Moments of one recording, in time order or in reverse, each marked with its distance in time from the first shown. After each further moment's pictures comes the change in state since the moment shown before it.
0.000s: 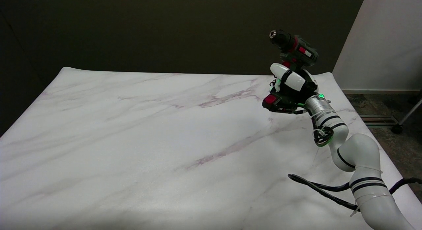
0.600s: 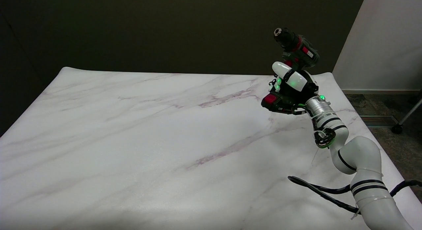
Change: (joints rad) arm -0.016 -0.006 0.004 0.007 0.074 -0.023 0.000
